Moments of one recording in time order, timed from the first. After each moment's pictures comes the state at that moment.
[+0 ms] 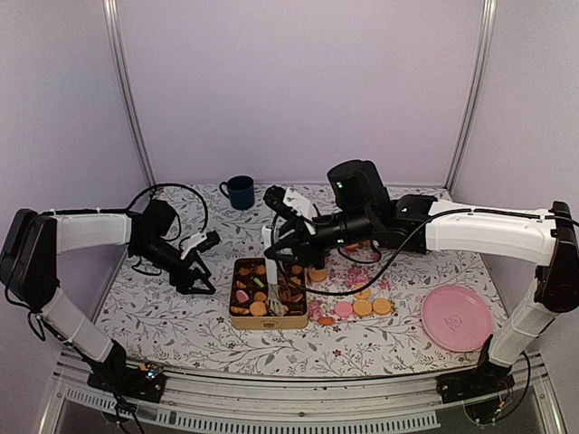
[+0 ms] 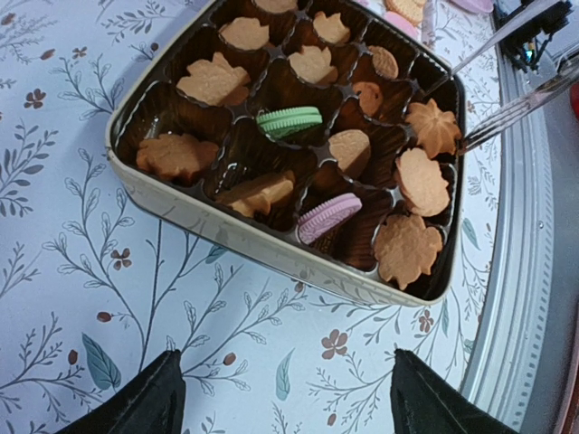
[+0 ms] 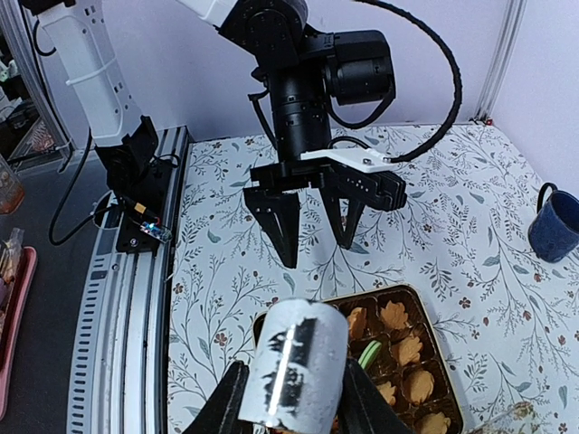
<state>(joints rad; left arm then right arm) -0.26 1.54 0.88 -0.65 0.71 0.68 1.01 1.63 1.33 -0.16 -0.40 -0.17</state>
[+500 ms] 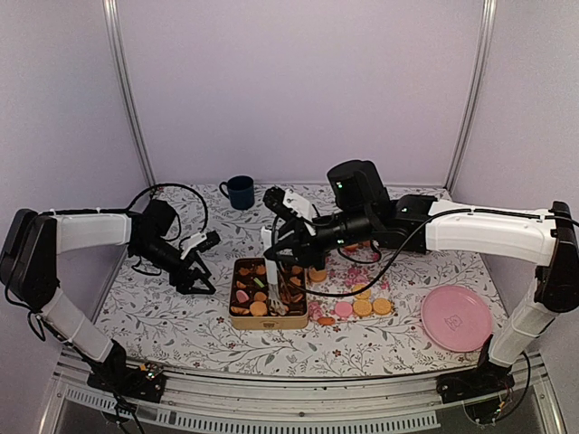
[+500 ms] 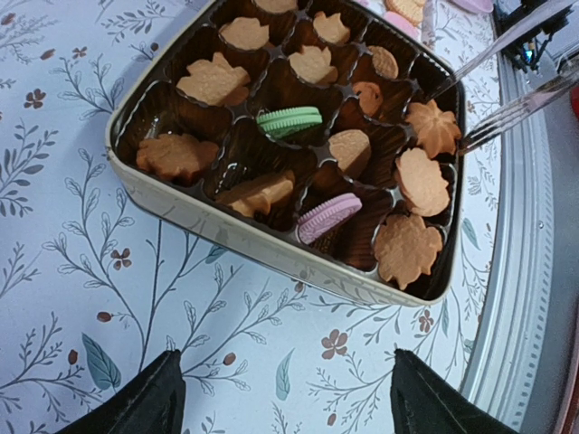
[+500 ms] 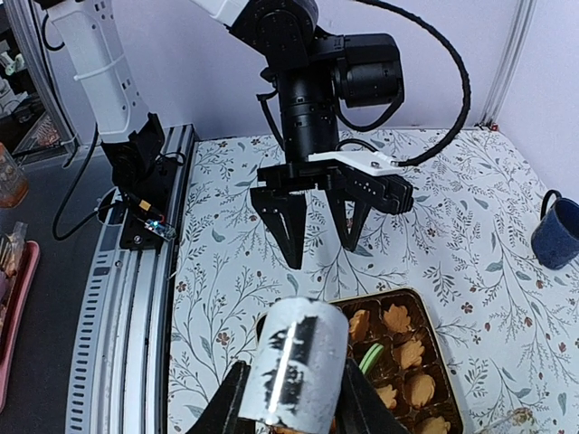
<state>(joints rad) -0.26 1.54 0.88 -0.65 0.71 0.68 1.01 1.63 1.33 -0.16 -0.43 -0.19</state>
